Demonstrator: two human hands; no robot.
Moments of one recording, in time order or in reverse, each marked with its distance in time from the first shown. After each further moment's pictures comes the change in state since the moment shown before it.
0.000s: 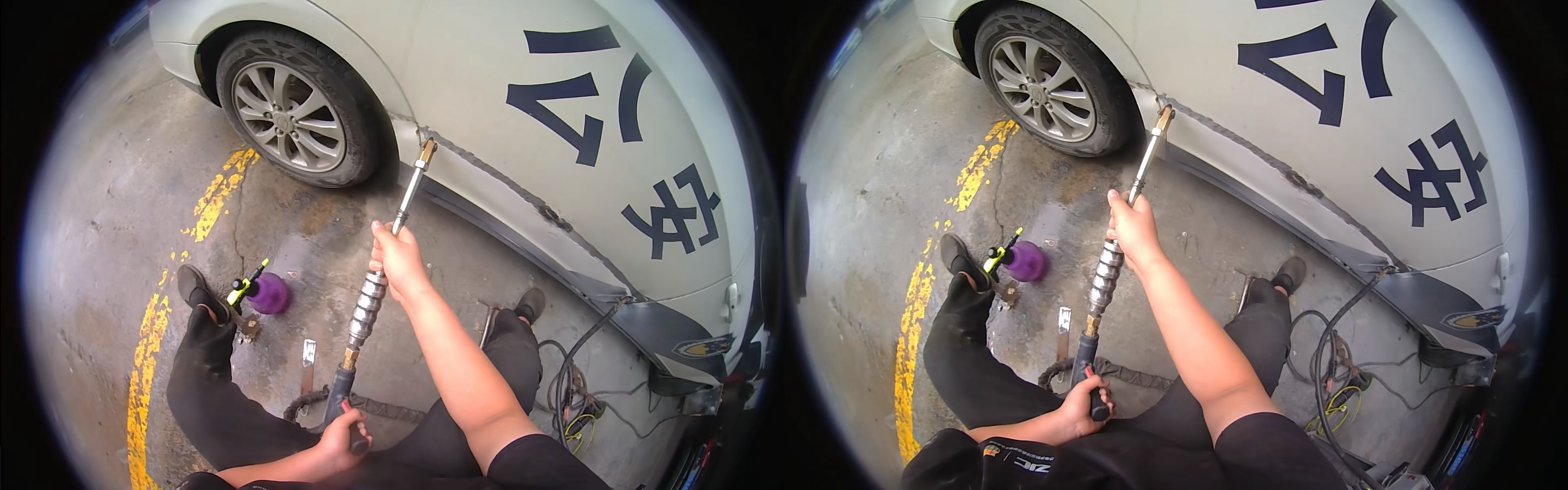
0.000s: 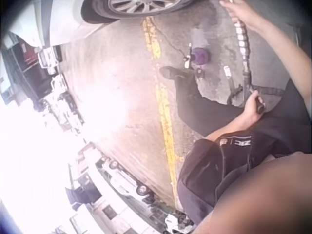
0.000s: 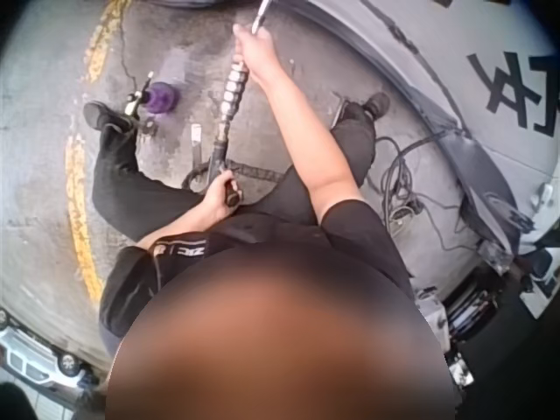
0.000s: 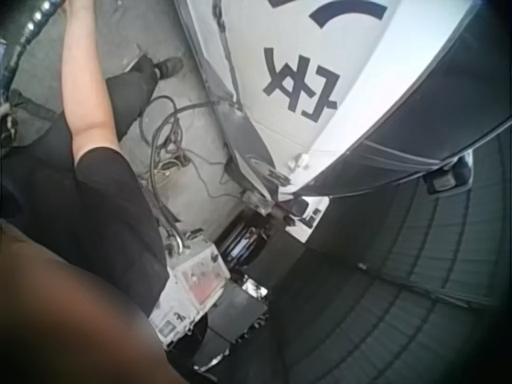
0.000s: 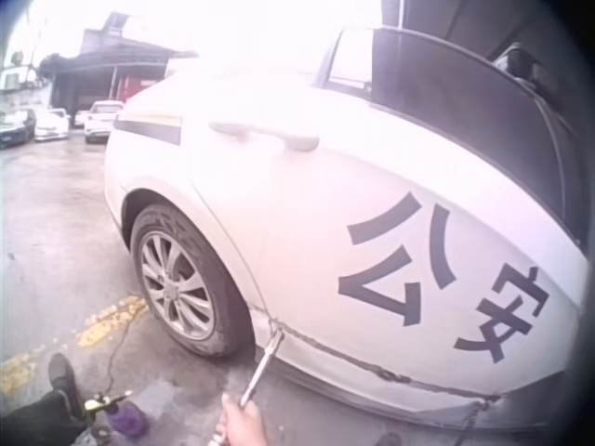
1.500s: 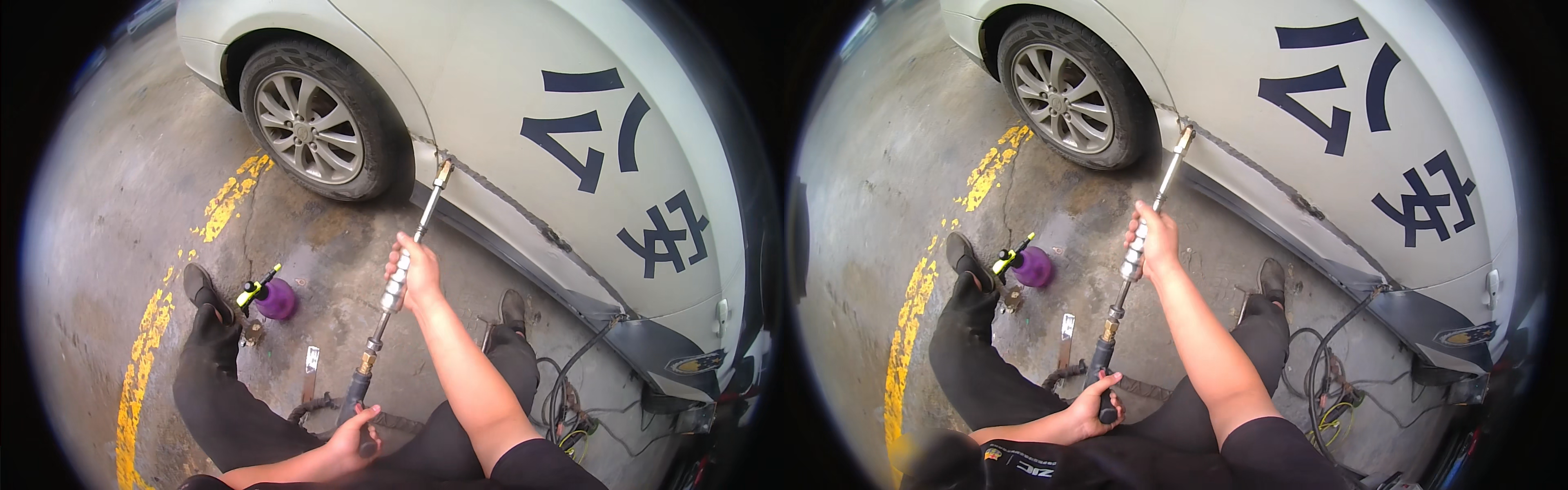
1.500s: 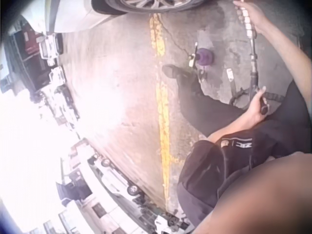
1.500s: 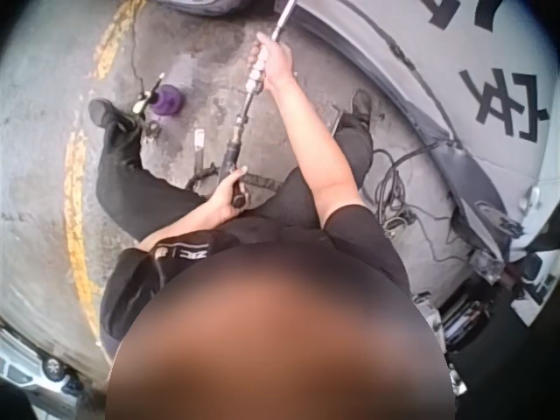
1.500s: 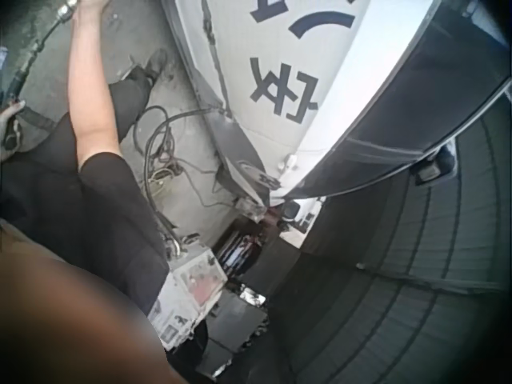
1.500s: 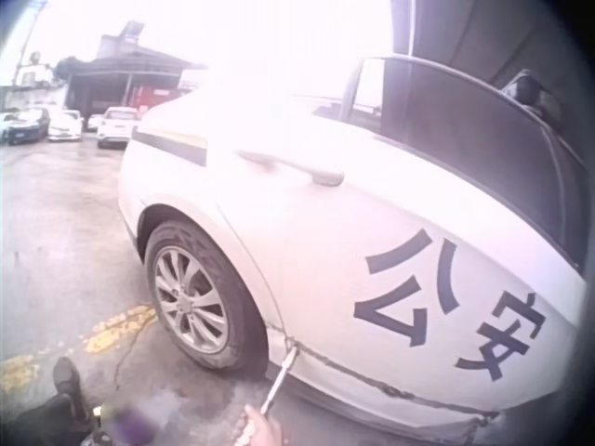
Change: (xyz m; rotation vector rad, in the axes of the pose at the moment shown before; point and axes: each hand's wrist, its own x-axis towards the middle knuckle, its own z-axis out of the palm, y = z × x) left_hand -0.010 0.003 0.011 -0.044 -0.060 -0.108; right_hand -0.028 -0.019 0.020 0.066 0.028 0.012
